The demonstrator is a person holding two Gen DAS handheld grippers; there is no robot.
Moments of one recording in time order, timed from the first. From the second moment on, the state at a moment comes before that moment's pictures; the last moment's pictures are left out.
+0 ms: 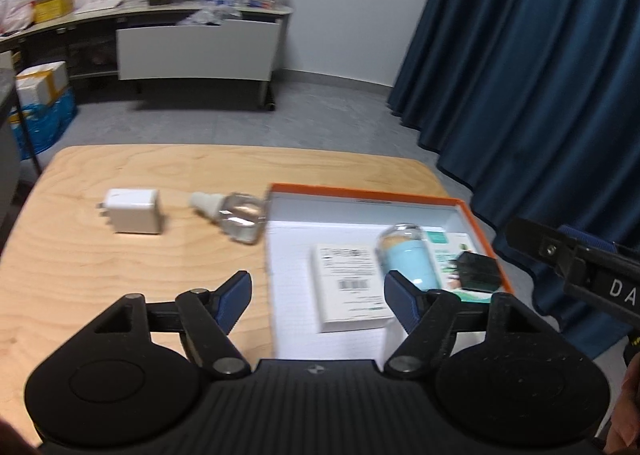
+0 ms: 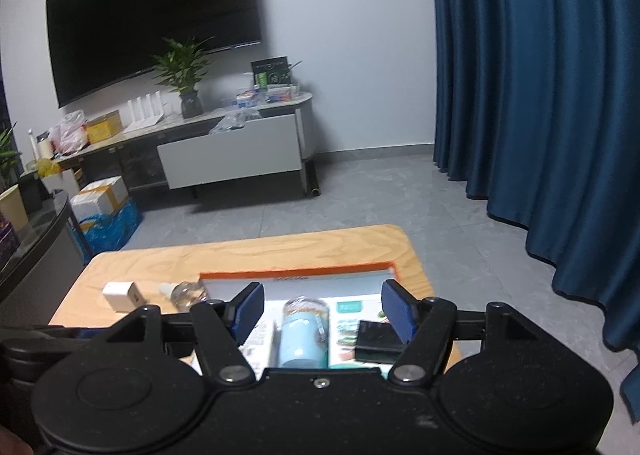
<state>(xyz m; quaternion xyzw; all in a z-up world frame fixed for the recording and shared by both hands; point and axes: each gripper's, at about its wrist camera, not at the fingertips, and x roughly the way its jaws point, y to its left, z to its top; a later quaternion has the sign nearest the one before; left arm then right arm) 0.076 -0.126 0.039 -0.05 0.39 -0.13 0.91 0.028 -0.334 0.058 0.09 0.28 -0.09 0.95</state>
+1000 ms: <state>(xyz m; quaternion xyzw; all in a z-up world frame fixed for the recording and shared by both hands) 0.147 -0.021 -0.010 -0.05 0.36 0.02 0.93 0.074 -0.264 0.022 0.07 0.33 0.01 0.94</state>
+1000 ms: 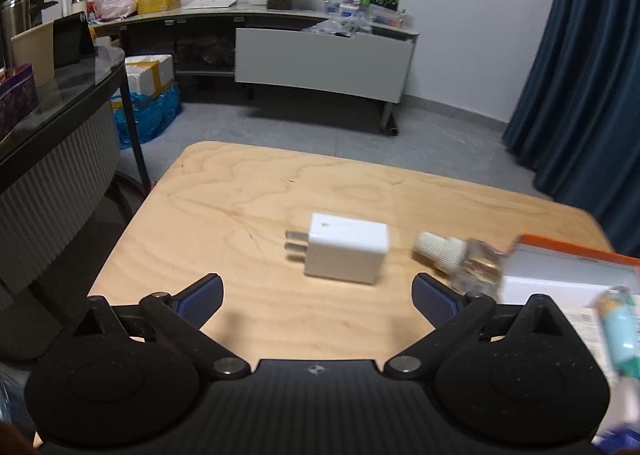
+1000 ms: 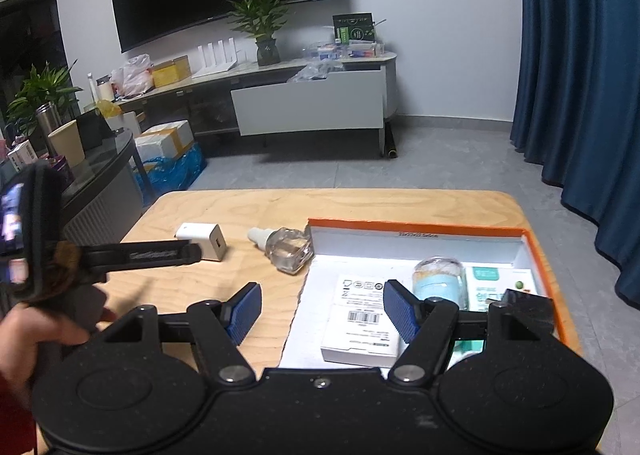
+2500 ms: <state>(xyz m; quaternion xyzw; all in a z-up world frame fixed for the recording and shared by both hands) 0.097 0.045 -0.009 -0.07 0.35 0.00 0.93 0.212 -0.192 -0.044 0.06 0.37 0.12 0.92</state>
